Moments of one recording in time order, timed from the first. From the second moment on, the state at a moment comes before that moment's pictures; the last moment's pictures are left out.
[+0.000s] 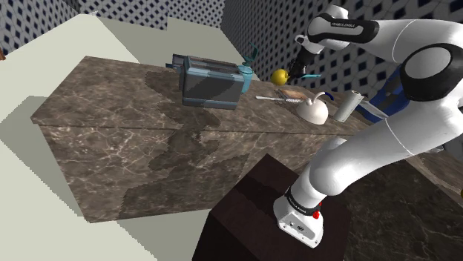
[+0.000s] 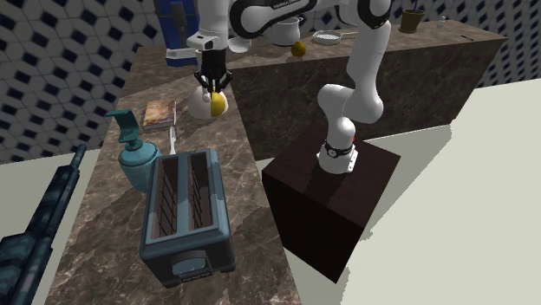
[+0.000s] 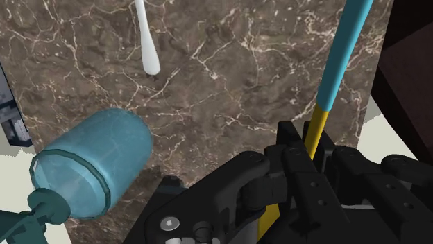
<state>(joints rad) 0.01 -0.39 -0.75 -2.07 -0.18 1.93 -1.57</state>
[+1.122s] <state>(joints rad) 0.01 -0.34 -0.81 -2.27 -0.18 2.17 -1.60</state>
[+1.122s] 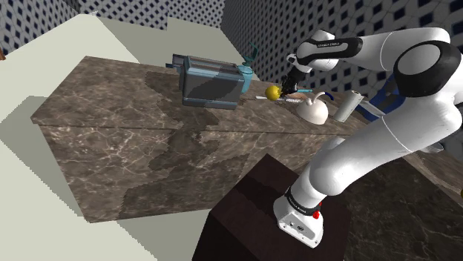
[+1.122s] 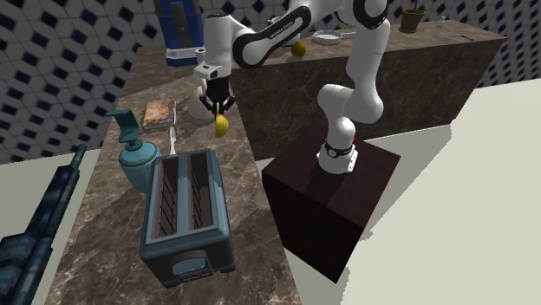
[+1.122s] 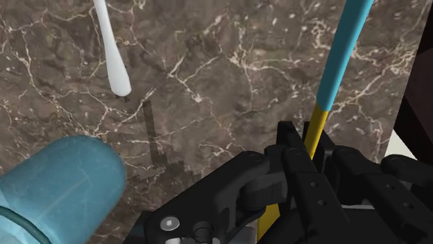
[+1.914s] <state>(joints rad) 0.04 -0.26 -0.87 -2.37 -0.13 2.34 -1.65</state>
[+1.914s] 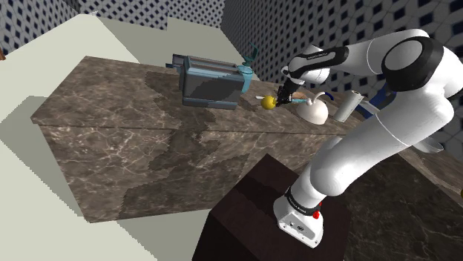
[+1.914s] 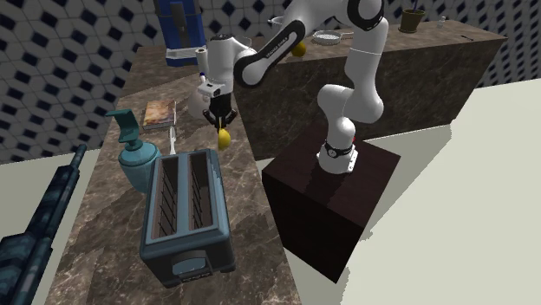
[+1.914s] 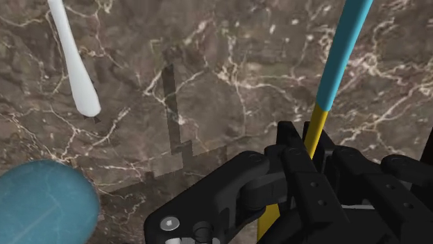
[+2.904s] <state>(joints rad) 0.10 -0.12 -0.96 -2.44 0.01 2.51 -1.77</state>
